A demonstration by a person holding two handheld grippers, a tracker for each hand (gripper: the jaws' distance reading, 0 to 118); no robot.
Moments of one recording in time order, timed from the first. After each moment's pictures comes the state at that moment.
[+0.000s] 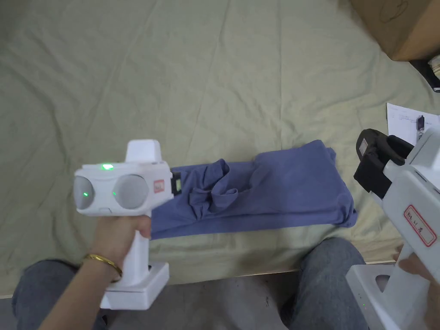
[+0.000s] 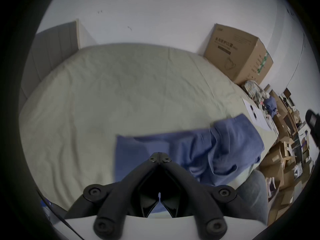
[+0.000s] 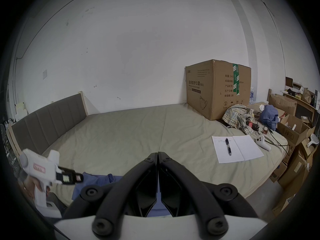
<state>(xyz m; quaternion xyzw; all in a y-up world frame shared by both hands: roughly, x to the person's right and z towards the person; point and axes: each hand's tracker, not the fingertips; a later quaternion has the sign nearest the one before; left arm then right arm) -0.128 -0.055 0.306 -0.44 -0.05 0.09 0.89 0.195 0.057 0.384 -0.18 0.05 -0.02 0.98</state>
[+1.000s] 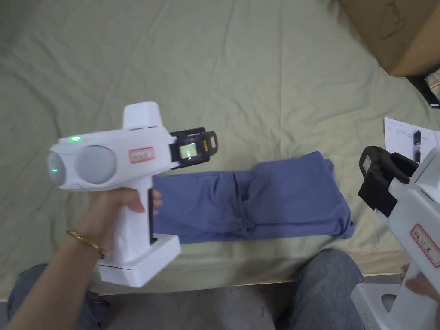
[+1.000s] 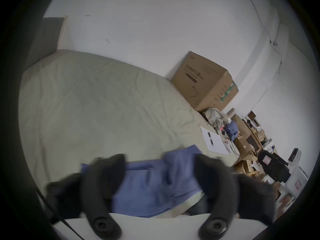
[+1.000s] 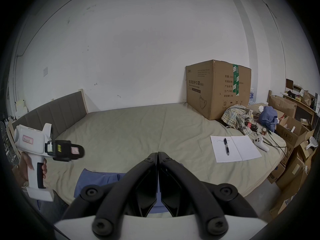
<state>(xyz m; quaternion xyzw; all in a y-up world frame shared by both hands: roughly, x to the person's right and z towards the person) -0.172 0.008 0.284 -0.33 -0.17 0.21 0.90 0.200 0.060 0.390 -0.18 0.05 -0.02 0.98</state>
